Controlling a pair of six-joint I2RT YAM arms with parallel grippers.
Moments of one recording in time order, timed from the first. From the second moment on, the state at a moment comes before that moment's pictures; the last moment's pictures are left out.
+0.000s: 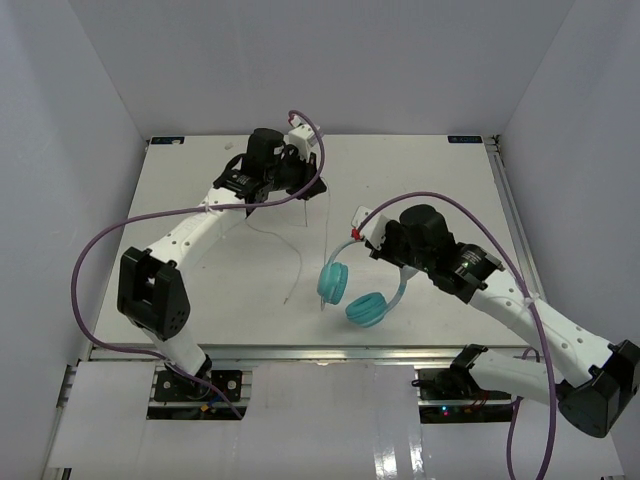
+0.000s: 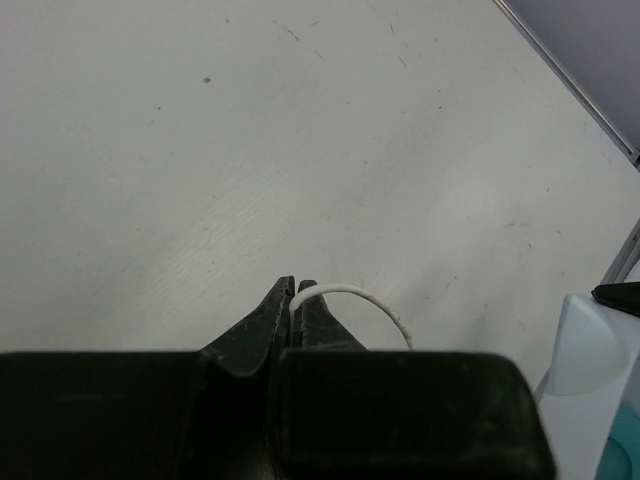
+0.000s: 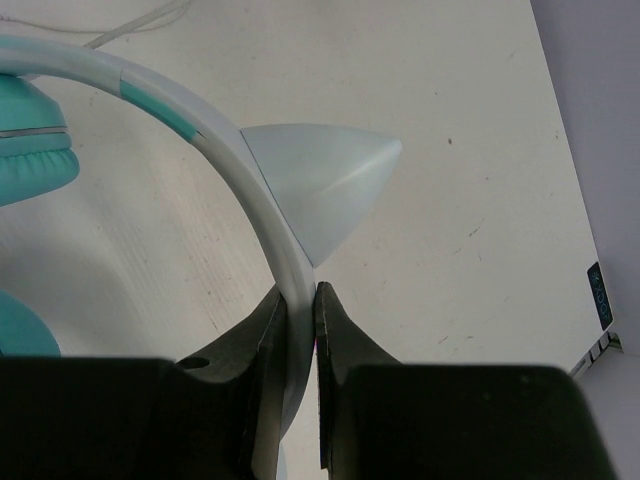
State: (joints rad) left arm -0.49 1.68 1.49 -0.30 0.43 -0.09; right arm 0.77 1.04 0.97 -0.50 0.02 -0.59
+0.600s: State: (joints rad) left arm -0.49 1.68 1.82 -0.53 0.40 -0.12; right arm 0.74 1.16 0.97 -0.37 0.32 -0.45
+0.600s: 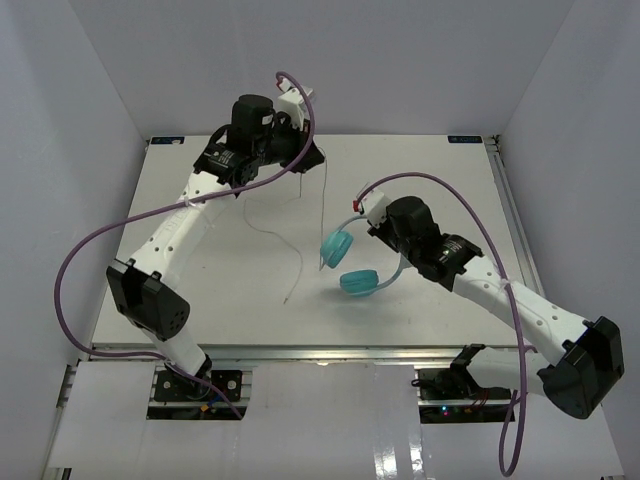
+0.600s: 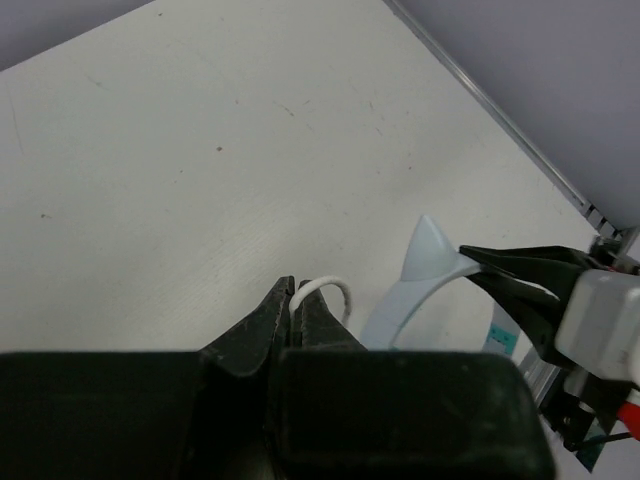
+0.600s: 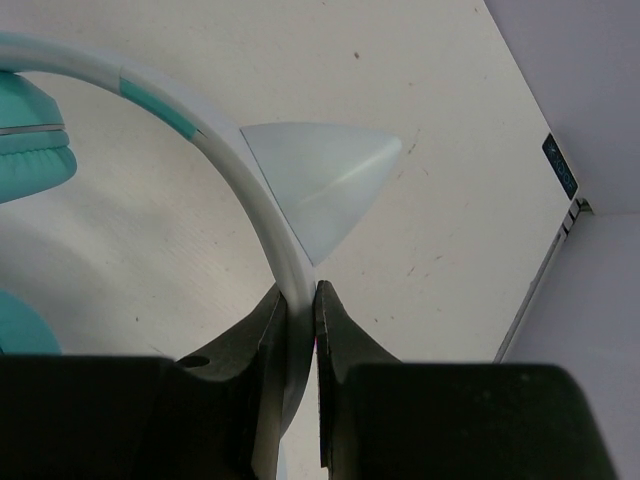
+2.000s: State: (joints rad) left arm -0.56 1.71 1.94 -0.79 0.23 -0.10; right arm 0.72 1.35 1.07 -0.24 0.34 -0.13
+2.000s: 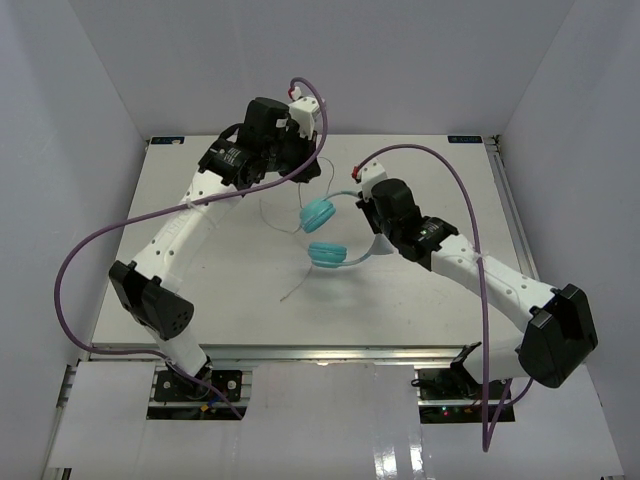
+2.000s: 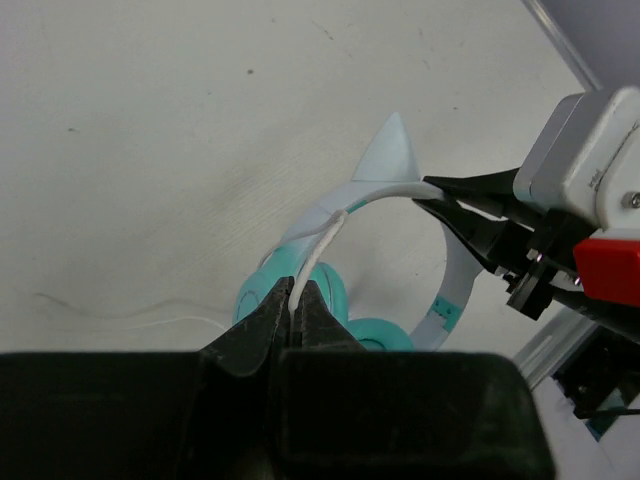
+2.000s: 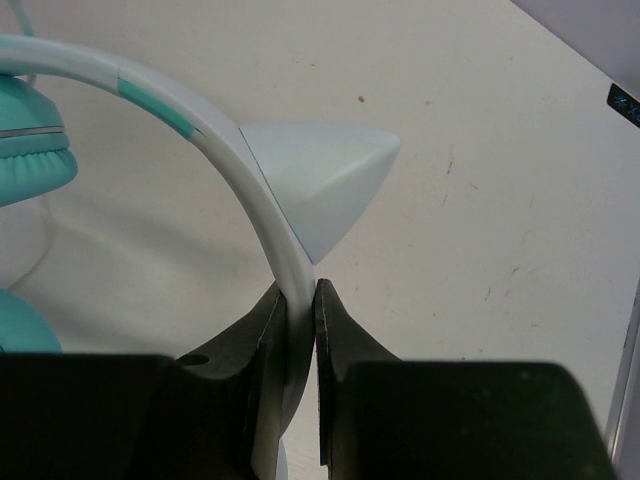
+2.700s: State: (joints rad) left arm -0.67 1.58 1.68 -0.86 0.14 -0.16; right arm 0.67 1.52 1.22 -0.21 0.43 -0.07
